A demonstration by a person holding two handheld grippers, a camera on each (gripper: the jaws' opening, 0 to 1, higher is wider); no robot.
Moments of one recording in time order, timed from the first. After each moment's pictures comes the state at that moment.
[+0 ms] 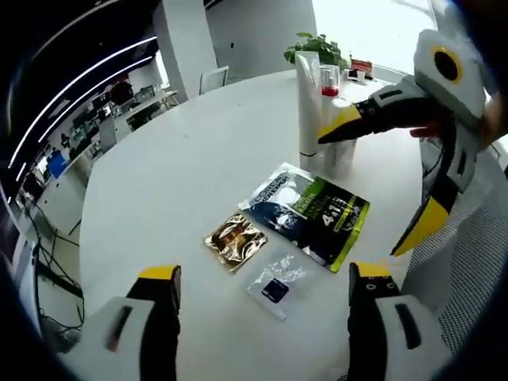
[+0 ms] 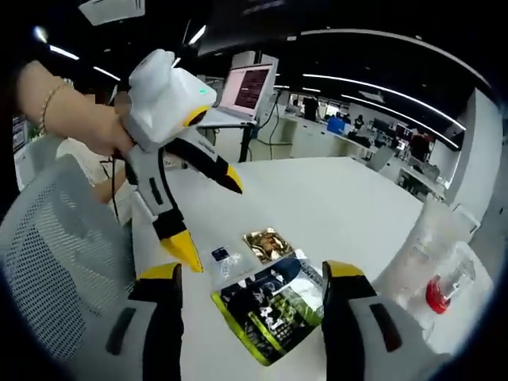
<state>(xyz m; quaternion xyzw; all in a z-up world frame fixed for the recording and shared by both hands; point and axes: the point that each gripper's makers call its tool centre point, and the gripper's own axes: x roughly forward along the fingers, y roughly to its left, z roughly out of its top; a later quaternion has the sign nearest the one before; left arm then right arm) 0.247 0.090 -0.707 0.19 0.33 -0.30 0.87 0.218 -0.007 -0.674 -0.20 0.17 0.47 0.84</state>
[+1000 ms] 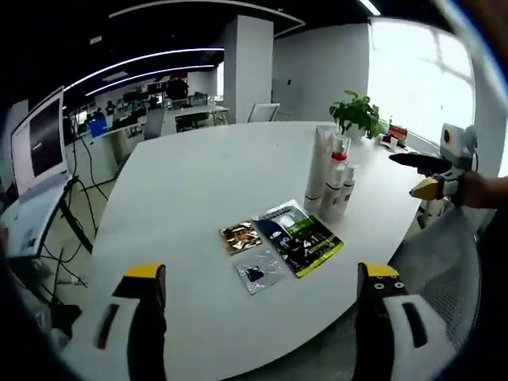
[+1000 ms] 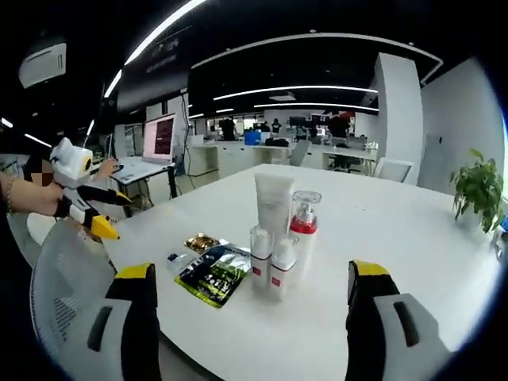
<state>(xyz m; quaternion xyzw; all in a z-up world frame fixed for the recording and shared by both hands) 0.182 0.115 -0.650 0.04 0.27 -0.21 0.94 0.199 -0.156 -0.617 -0.06 0.15 0.29 0.94</state>
